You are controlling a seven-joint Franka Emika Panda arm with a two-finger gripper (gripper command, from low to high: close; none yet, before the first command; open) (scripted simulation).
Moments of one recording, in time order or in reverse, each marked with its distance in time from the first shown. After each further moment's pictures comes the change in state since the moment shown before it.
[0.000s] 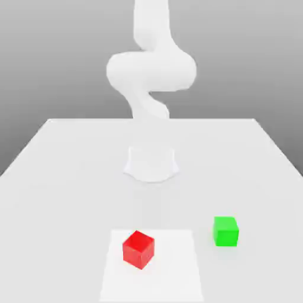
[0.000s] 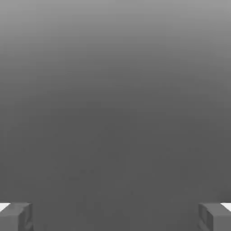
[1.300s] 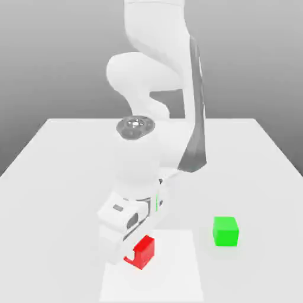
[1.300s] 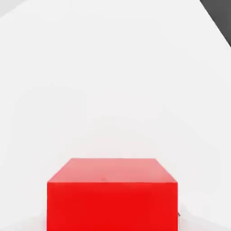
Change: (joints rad) arm 0.114 0.961 -0.127 -0.370 0.219 0.603 -1.122
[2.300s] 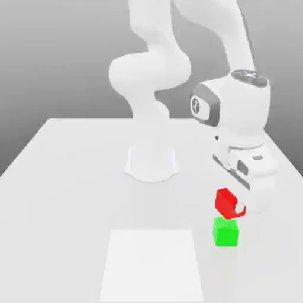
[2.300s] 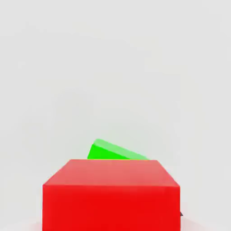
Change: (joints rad) arm 0.402 -0.200 0.138 -0.111 -0.206 -0.081 -0.208
